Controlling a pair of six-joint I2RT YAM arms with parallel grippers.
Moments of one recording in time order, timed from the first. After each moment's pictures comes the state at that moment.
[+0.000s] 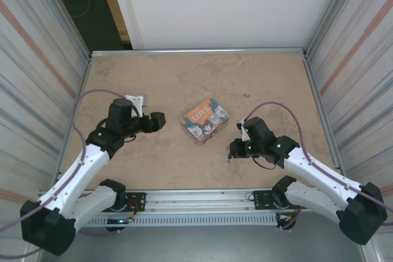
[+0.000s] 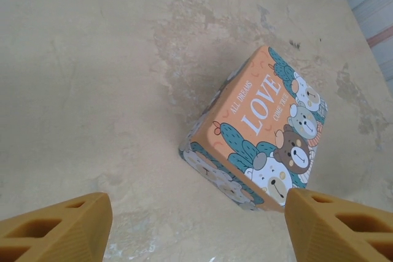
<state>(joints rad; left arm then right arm) -0.37 0.89 0.70 -0.43 0.22 -0.40 0.68 0.92 0.57 -0.58 -0.21 0.64</state>
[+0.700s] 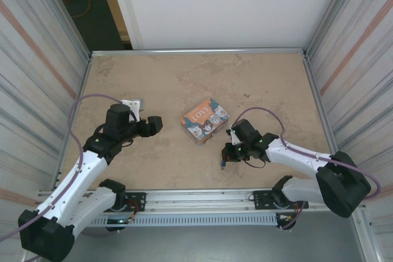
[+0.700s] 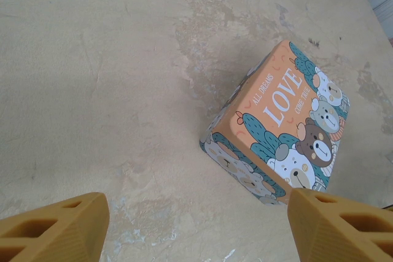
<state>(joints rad) -0.37 0.84 0.66 -0.46 0.18 -0.39 0.70 1.22 0.52 -0.37 -0.32 0.64</state>
